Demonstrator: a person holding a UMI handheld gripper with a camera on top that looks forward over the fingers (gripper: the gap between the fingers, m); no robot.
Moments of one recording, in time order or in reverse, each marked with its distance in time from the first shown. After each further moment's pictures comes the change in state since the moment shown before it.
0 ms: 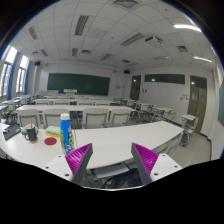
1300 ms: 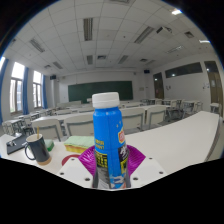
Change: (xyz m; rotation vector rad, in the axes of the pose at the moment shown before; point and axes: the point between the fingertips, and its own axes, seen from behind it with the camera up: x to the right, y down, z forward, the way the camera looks) arm -0.242 0.040 0.215 0.076 -0.292 0.144
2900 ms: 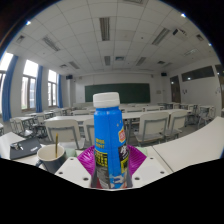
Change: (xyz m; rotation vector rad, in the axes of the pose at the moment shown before) arm -0.156 -0.005 0.072 0.022 -0.175 -0.046
